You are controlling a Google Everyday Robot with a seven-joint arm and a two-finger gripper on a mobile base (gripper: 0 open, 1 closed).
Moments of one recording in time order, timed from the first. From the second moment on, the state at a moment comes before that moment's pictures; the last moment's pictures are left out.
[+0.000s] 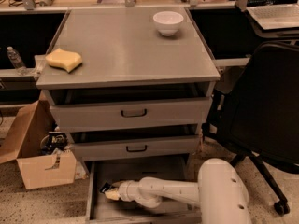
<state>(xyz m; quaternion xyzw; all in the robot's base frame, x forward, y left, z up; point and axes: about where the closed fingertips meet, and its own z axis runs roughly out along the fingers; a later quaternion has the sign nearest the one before) 0.560 0.169 0.180 -0.33 0.82 0.32 0.33</state>
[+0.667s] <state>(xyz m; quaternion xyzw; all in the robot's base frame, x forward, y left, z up) 0.569 0.178 0.153 -0.34 0.85 0.30 0.28</state>
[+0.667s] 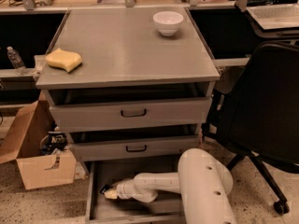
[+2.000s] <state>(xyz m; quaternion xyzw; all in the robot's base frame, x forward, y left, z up) 0.563 0.179 0.156 -0.34 0.84 0.32 0.27</state>
